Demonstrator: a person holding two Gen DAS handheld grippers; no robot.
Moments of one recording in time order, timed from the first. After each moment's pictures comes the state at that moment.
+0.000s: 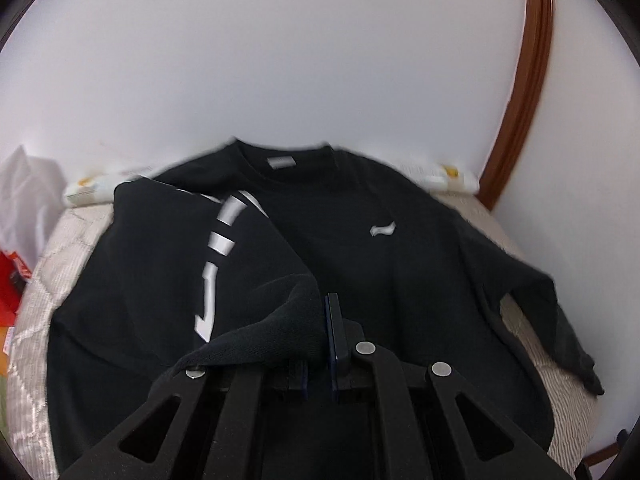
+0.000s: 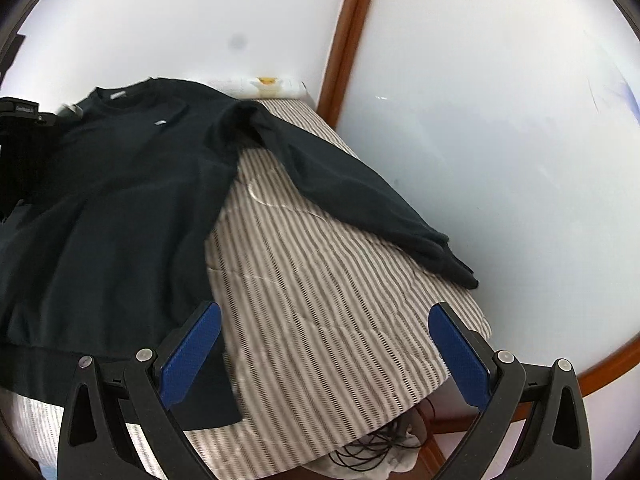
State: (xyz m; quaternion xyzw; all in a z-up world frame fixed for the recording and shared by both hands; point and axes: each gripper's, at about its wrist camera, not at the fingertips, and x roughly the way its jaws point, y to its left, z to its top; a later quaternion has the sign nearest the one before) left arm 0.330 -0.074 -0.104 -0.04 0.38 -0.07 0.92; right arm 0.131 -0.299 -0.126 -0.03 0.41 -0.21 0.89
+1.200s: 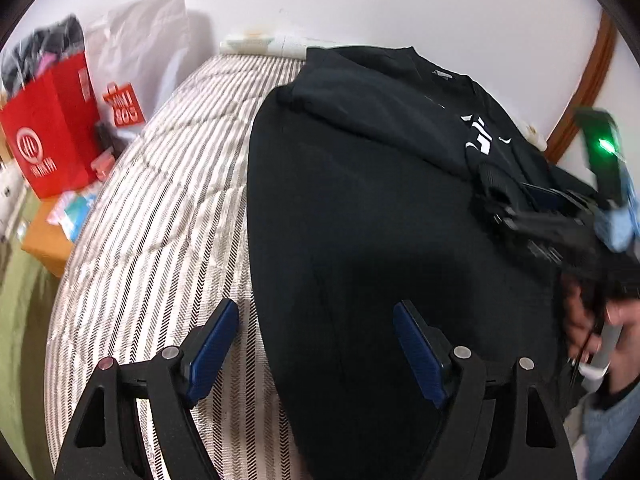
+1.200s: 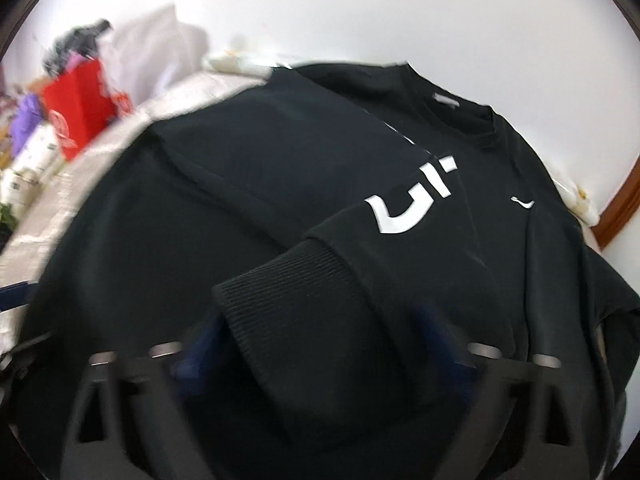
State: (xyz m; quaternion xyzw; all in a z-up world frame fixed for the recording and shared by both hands) left arm 0.181 0.158 -0.188 -0.08 0.46 0.01 0.89; right arm 0.325 0.023 -0.184 -0.16 0.42 0.13 0.88
